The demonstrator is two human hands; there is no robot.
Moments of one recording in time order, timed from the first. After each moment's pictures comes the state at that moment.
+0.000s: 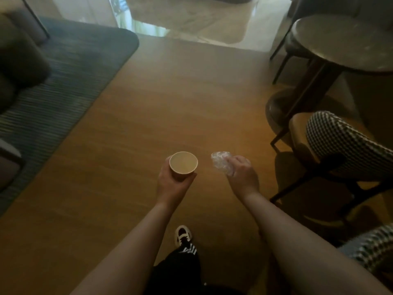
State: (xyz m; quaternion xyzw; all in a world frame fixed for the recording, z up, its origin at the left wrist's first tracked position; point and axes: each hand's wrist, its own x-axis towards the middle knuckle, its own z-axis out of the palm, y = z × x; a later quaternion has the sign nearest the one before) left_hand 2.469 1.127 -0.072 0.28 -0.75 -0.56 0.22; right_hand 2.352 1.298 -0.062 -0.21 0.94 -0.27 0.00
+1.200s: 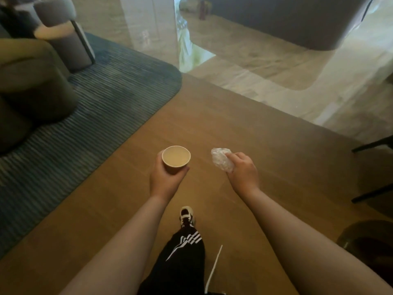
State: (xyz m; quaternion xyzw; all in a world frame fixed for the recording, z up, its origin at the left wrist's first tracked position) left_hand 1.682 0.542 -0.054 0.40 -0.72 -0.47 0.32; right_hand 1.512 0.687 -0.028 -0.37 0.89 -0.26 0.06
